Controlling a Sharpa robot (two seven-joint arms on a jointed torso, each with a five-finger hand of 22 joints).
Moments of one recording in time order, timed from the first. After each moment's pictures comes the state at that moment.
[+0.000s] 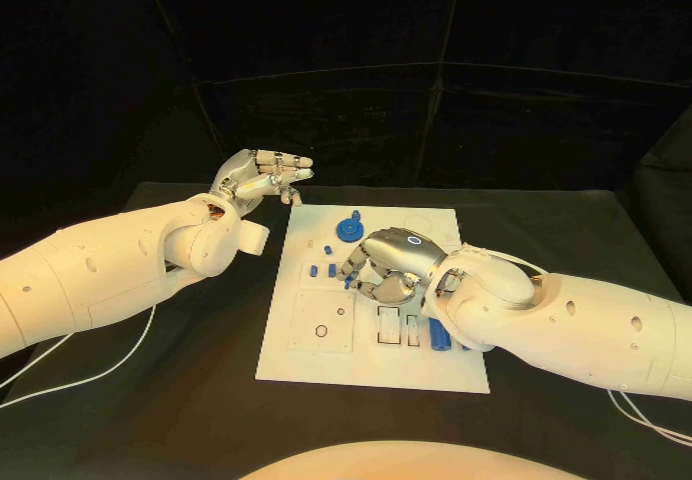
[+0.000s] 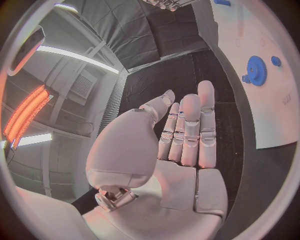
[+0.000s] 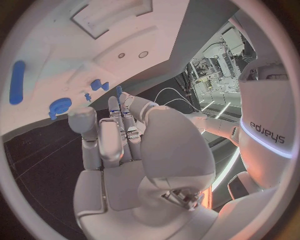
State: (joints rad) left arm 1.21 -0.79 -0.05 1.31 -0.12 -0.22 0.45; left_hand 1.31 -0.07 0.39 -0.10 0.05 1.03 0.18 0.11 0.07 1.08 0.11 0.26 0.07 1.20 0.02 1.03 0.51 0.18 1.19 0.12 0.64 0.65; right arm 1.08 -0.69 -0.03 1.65 -1.62 -0.37 -0.02; right_hand 1.39 -0.09 0.59 -0.11 0.10 1.13 0.14 0.07 0.07 1.20 0.07 0.17 0.07 1.47 -0.01 1.29 1.07 0.14 1.26 0.09 1.21 0.86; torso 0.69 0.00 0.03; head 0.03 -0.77
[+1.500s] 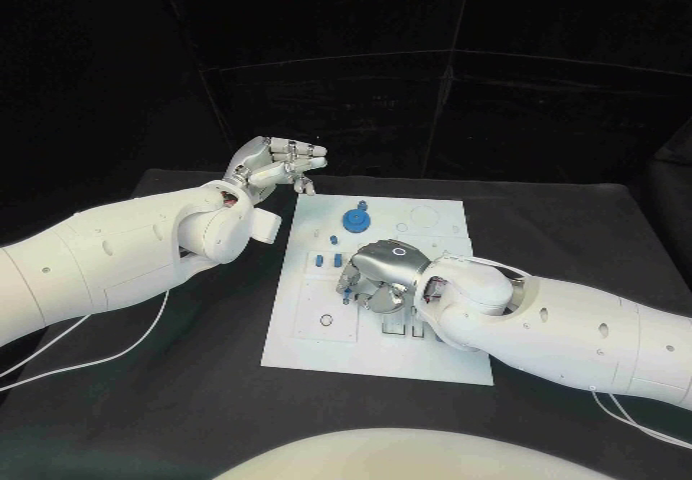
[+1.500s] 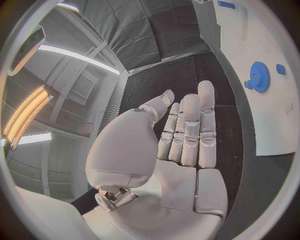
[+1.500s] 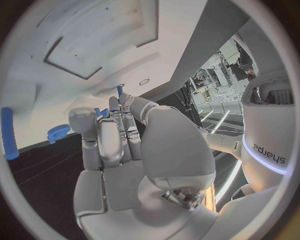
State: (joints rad) left arm 1.21 -0.77 -0.05 1.31 -0.12 -0.22 0.45; left_hand 1.31 -0.07 0.39 -0.10 0.05 1.03 0.19 0.11 0.07 1.07 0.11 0.27 0.07 1.20 0.02 1.03 0.50 0.18 1.19 0.12 0.64 0.64; right arm 1.04 -0.61 -0.03 1.56 -1.72 -0.27 -0.04; right_hand 1.38 -0.10 0.59 -0.11 0.10 1.14 0.15 0.07 0.07 1.20 0.07 0.16 0.07 1.47 -0.01 1.29 1.07 0.14 1.26 0.09 1.22 0.86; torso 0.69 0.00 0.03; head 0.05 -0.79
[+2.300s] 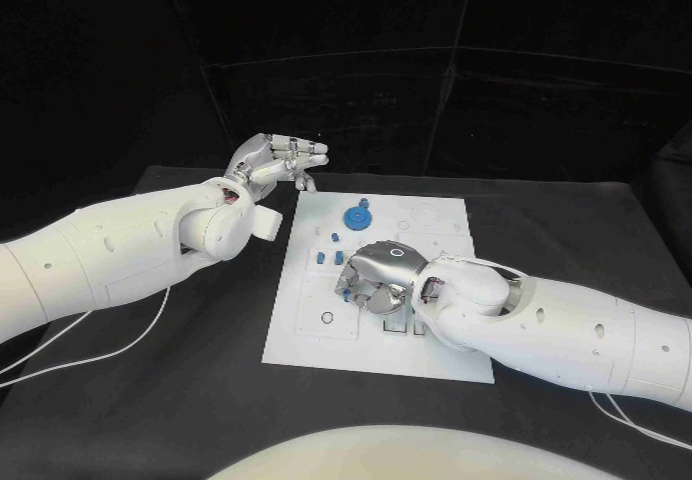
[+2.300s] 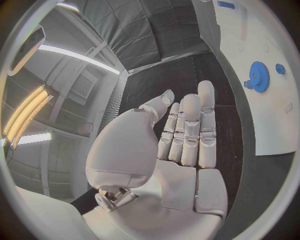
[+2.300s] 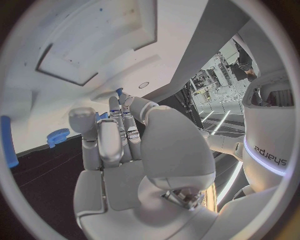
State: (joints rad) left arm 1.21 -0.77 -0.05 1.31 -0.12 -0.22 0.44; left_hand 1.31 -0.07 0.39 -0.10 0.05 1.03 0.19 0.11 0.07 1.07 0.11 0.27 0.07 1.20 0.02 1.03 0.50 0.18 1.19 0.12 0.64 0.64; right arm 1.03 -0.59 -0.04 1.56 -1.72 -0.26 -0.05; right_hand 1.38 -0.10 0.59 -0.11 0.10 1.13 0.14 0.07 0.07 1.20 0.07 0.16 0.06 1.47 -0.01 1.29 1.07 0.14 1.26 0.09 1.22 0.86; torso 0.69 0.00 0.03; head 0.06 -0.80
